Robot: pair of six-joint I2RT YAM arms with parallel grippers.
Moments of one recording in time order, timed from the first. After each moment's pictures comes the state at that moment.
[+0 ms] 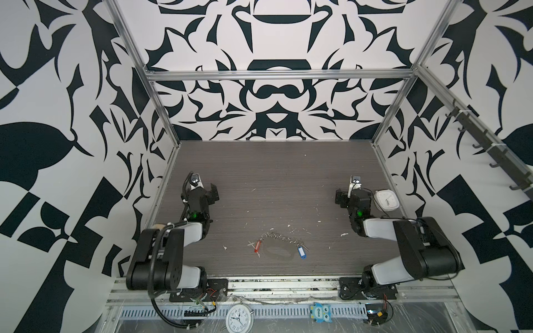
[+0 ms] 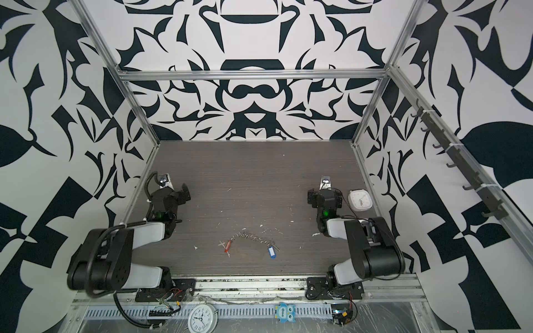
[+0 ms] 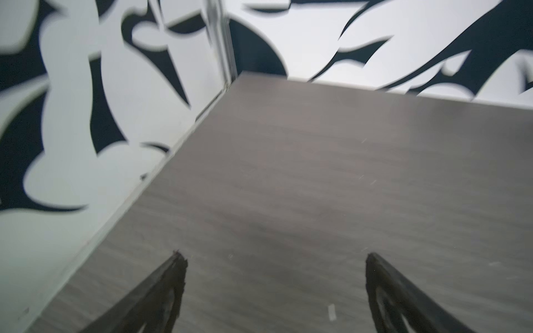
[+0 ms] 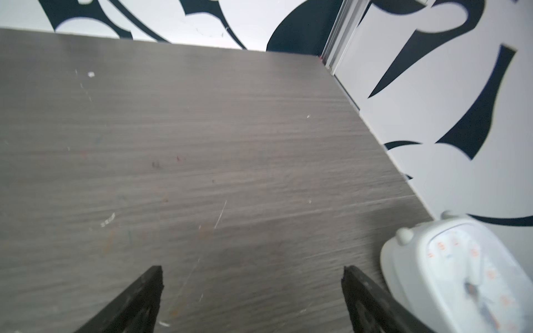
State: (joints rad) left arm -0.08 1.32 0.41 0.62 -0.32 -0.09; right arm 0.12 1.42 0.42 0.53 0.33 0.04
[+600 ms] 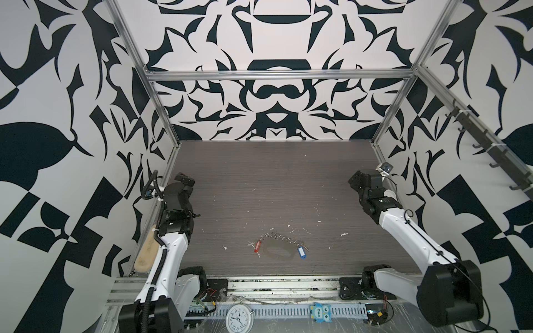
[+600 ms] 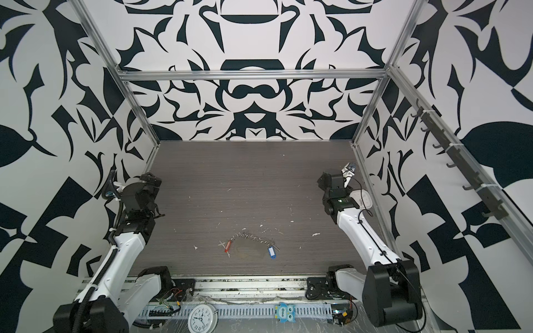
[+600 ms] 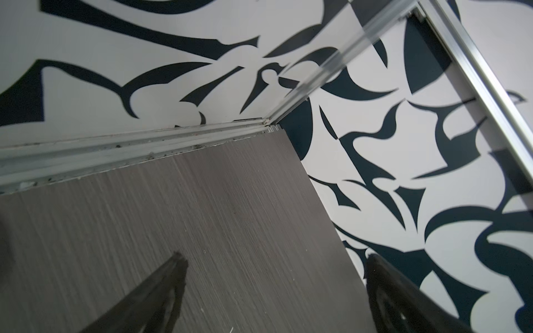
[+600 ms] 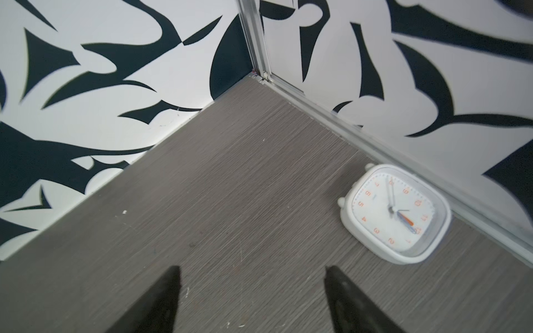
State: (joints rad) left arm 0.13 0.92 0.54 0.04 -0.29 -1.00; right arm 0.12 1.14 0.72 -0.18 0.42 0.71
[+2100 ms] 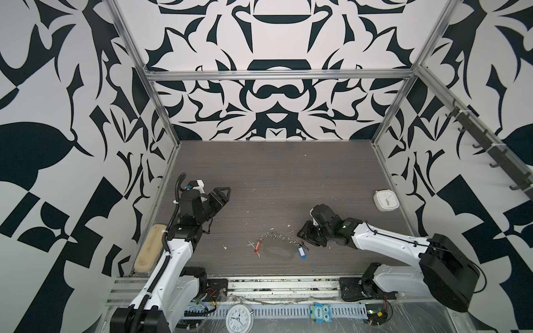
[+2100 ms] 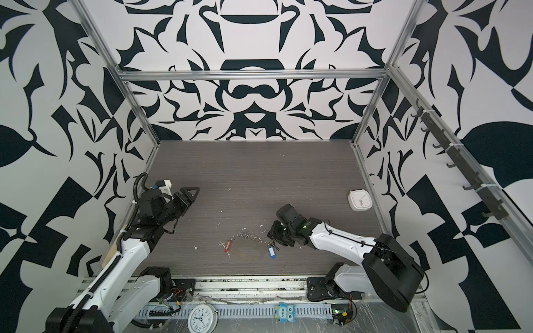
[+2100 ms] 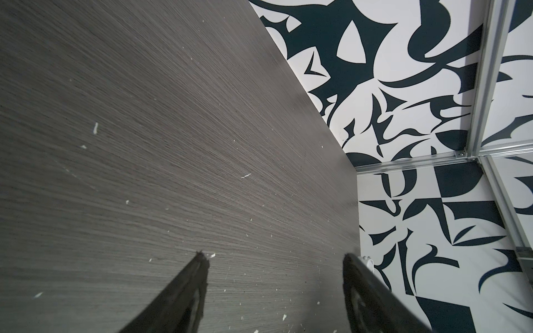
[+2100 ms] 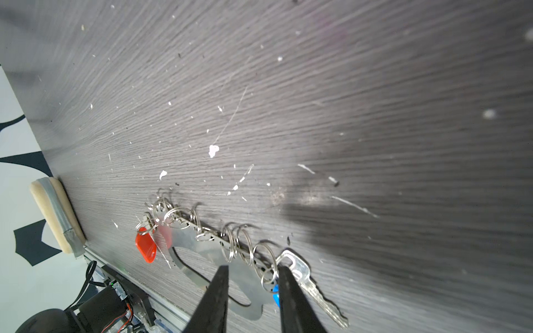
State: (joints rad) left arm -0.09 0.87 0.47 -0.07 0.36 -0.91; right arm 0.75 1.25 0.53 -0.27 -0.25 1.12
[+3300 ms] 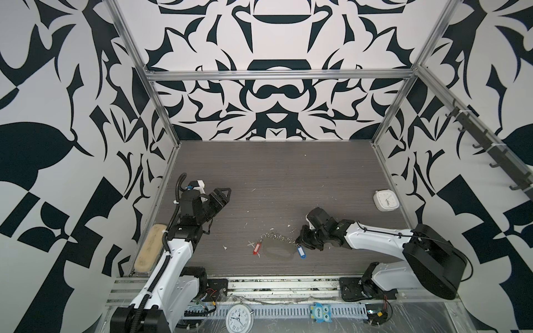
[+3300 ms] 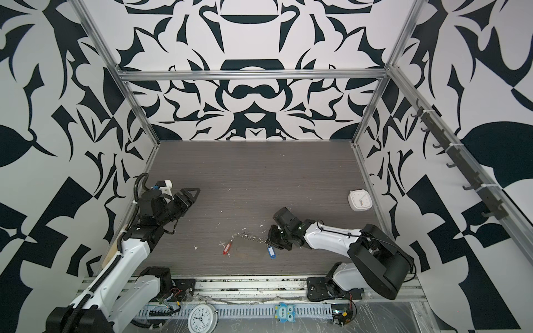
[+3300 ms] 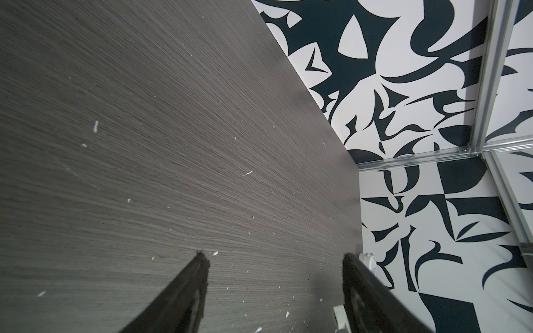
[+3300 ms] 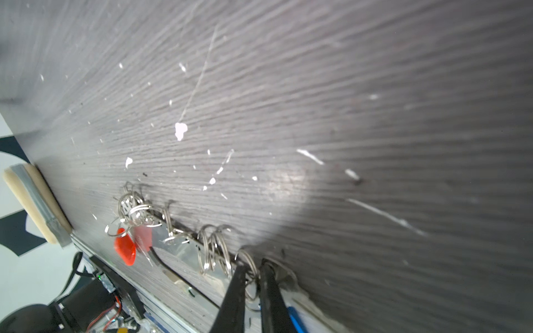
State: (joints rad) left arm -0.09 0.87 0.47 -0.07 0.37 -0.89; right arm 0.78 1.36 0.50 -0.18 -0.31 1.12
